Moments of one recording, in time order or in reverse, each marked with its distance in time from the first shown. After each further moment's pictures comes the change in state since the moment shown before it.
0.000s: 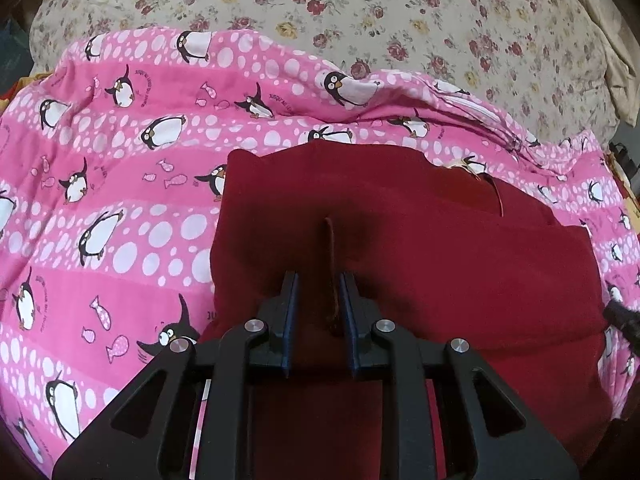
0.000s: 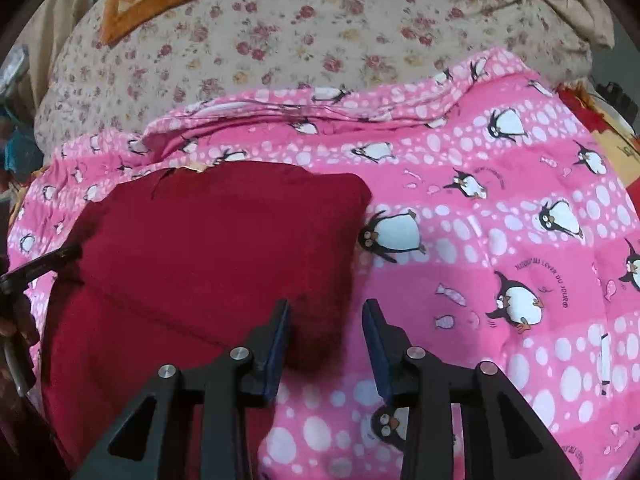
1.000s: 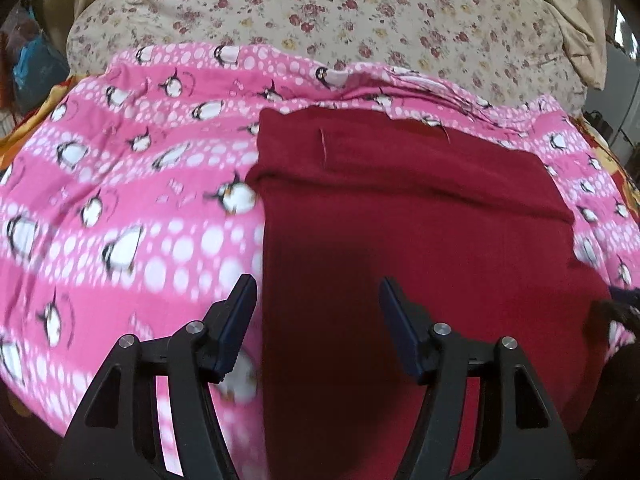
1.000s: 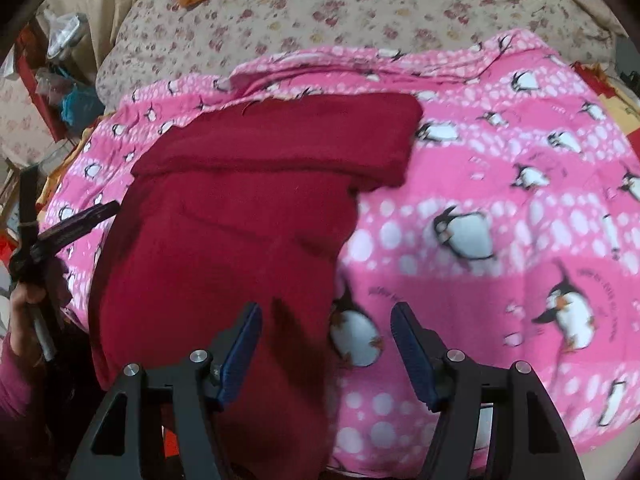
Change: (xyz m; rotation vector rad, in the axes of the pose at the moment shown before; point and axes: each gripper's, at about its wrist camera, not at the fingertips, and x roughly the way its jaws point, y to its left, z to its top) left arm -0.105 -0.012 -0.122 0.047 -0.066 0.039; right arm -0.057 0.031 -0.106 -0.059 0.079 0.157
